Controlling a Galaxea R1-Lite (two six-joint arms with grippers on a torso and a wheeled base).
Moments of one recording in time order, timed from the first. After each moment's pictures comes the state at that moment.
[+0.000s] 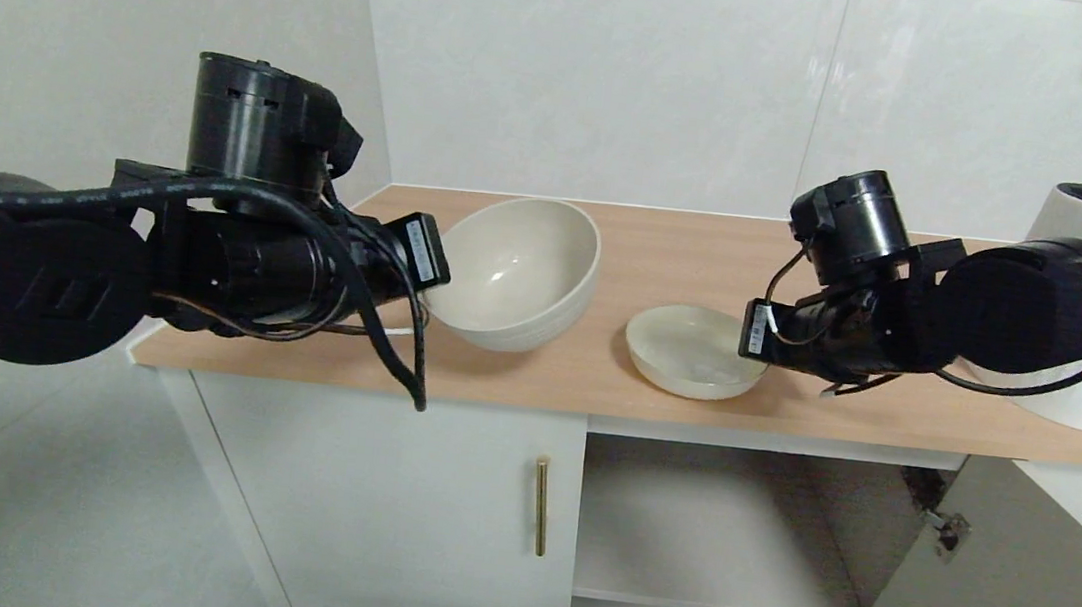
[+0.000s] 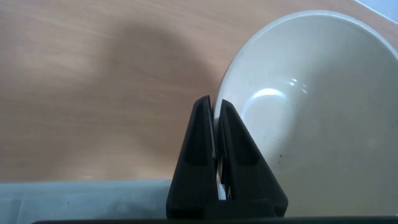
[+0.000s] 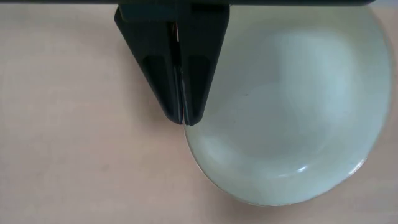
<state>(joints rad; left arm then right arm) -0.45 1.71 -1.21 -0.12 0.13 -0.56 0.52 1.93 -1.55 0.28 -0.34 0.46</state>
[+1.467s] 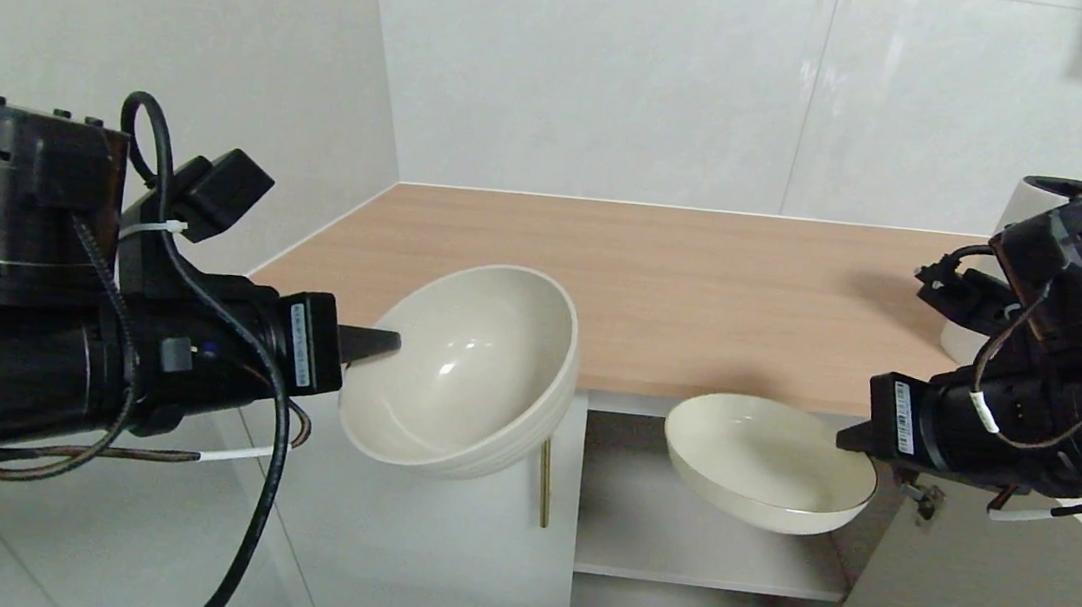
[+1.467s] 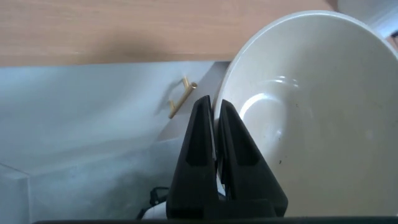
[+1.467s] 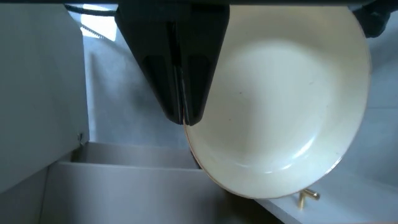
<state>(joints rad) -0.44 1.41 -0.89 -0.12 -0.11 -0.43 0.52 1.55 -1.22 0.45 -0.08 0.48</state>
